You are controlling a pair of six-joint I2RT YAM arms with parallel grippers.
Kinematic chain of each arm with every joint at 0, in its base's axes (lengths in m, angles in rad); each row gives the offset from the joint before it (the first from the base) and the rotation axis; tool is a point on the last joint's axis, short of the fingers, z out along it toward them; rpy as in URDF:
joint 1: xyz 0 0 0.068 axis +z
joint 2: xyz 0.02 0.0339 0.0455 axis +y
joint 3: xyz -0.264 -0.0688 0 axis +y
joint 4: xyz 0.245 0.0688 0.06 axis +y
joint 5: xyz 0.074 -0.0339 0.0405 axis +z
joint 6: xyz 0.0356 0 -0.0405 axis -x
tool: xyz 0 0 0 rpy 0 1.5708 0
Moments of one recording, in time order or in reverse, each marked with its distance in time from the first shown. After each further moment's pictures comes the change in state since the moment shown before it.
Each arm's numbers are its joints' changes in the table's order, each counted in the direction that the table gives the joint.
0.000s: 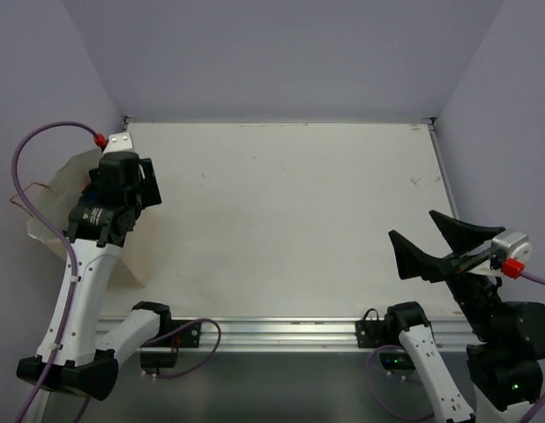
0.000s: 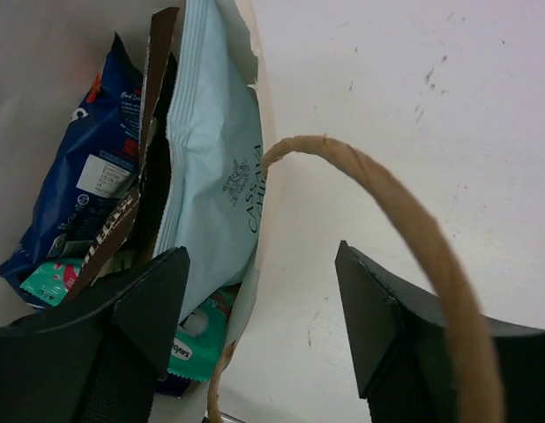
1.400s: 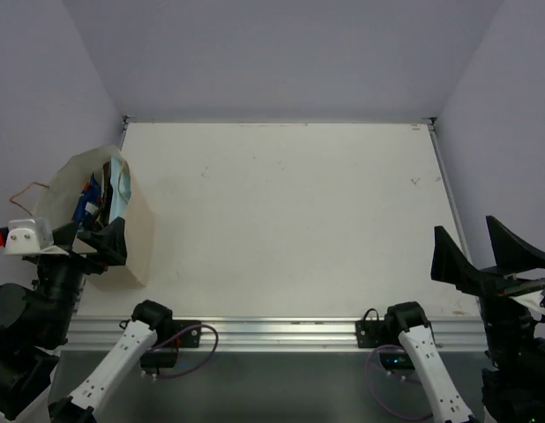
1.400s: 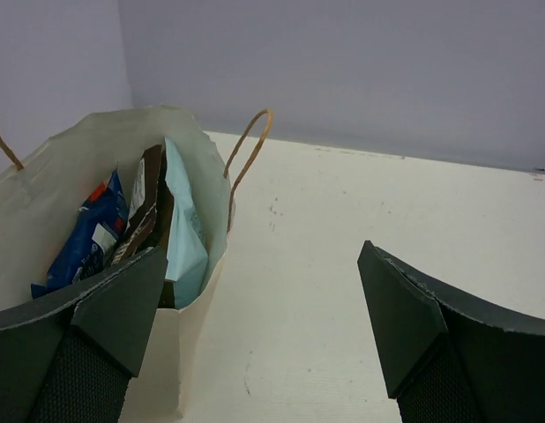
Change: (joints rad) left arm -0.245 -0.594 -0.116 0.024 -0.091 -0.043; right arm -0.001 -0.039 -0.115 -0.032 -0.262 0.079
